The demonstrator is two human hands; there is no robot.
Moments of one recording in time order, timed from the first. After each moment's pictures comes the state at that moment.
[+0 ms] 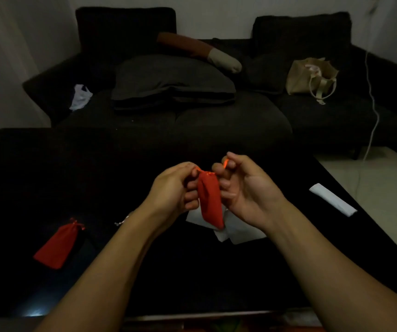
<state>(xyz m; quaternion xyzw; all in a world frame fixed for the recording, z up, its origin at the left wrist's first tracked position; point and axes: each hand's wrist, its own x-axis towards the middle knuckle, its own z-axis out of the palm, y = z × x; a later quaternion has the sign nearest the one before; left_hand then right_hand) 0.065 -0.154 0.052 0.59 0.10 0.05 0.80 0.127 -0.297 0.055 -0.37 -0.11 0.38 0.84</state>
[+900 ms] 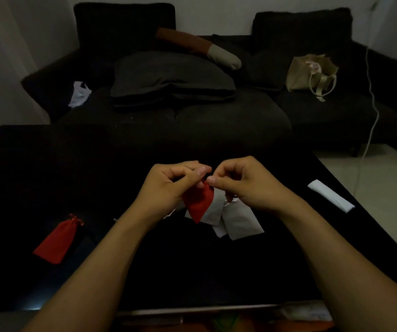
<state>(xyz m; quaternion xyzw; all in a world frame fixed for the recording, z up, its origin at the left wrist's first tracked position) 0.051 -0.144 0.046 0.76 -0.01 0.17 0.63 0.137 -0.318 0.060 -0.77 -0.35 0.18 0.51</state>
